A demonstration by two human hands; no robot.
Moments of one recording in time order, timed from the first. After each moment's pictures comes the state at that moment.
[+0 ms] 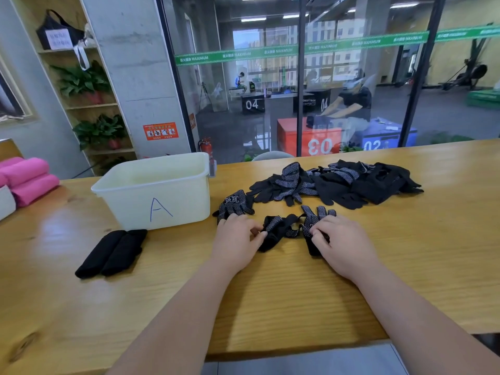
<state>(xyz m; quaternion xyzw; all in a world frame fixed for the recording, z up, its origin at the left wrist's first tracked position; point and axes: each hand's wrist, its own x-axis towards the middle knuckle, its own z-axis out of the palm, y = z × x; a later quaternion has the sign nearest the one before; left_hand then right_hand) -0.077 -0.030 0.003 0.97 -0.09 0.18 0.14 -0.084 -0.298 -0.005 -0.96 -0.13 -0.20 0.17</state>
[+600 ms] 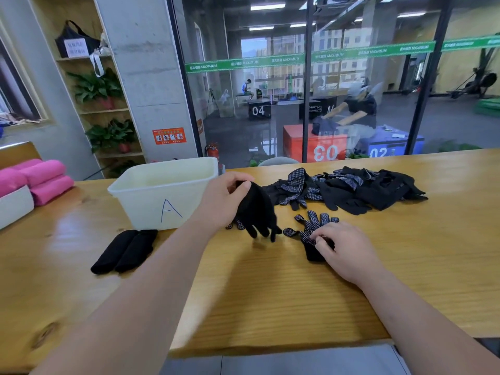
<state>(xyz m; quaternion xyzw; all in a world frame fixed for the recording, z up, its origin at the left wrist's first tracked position) -0.091 0.002 0.105 0.85 -0.11 0.22 0.46 -0.092 -0.299 -0.002 -0.95 -0.17 -0.19 0.20</state>
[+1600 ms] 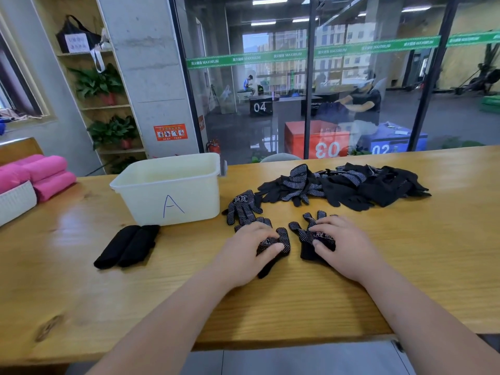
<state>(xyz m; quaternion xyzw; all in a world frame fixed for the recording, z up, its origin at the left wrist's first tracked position) -0.133 -0.020 0.013 0.94 -0.21 0.12 0.24 -0.090 -0.298 -0.006 -0.95 -0.18 -0.18 0.20</state>
